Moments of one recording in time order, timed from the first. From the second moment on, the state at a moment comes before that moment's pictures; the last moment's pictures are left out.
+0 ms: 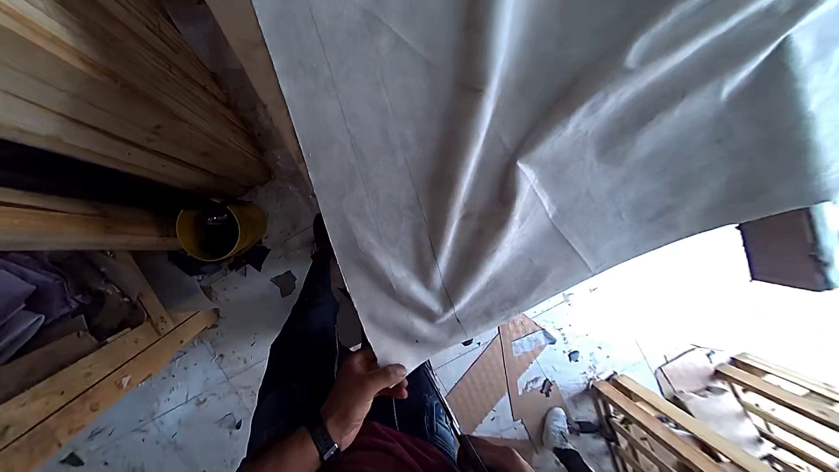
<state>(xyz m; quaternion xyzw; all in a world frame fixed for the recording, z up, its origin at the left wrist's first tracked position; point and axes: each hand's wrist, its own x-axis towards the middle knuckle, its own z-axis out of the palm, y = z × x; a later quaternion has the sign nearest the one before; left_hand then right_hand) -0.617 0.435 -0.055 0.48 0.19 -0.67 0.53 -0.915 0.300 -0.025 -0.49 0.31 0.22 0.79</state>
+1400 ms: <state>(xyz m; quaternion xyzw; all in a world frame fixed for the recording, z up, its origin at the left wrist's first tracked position) -0.673 0.429 -0.057 0.53 0.18 -0.53 0.64 -0.866 0.345 -0.048 -0.48 0.35 0.05 0.80</state>
